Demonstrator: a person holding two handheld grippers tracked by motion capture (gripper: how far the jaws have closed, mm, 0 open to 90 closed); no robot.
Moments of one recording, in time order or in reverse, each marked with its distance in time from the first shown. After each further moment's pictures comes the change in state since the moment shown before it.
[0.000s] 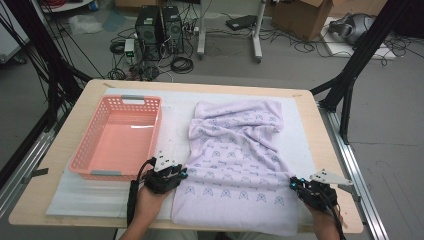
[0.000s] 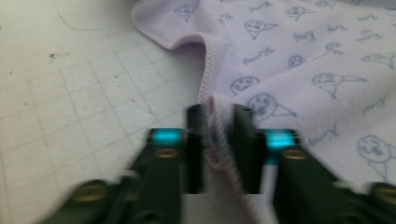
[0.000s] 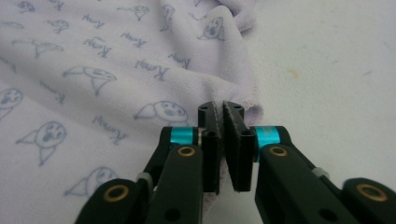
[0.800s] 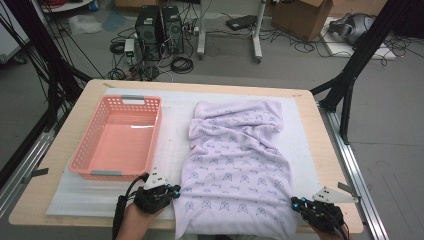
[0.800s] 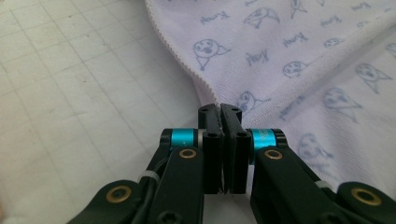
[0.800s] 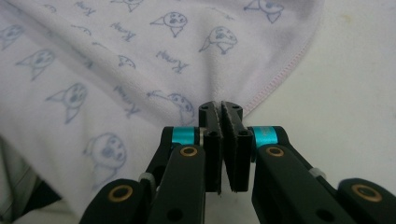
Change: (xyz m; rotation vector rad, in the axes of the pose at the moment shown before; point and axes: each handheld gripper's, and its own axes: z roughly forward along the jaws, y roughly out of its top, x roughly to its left) left arm -0.014 -0.025 -0.043 0.083 -0.110 0.045; right arm 0.021 -0.027 -0.036 0.086 0.096 -0.053
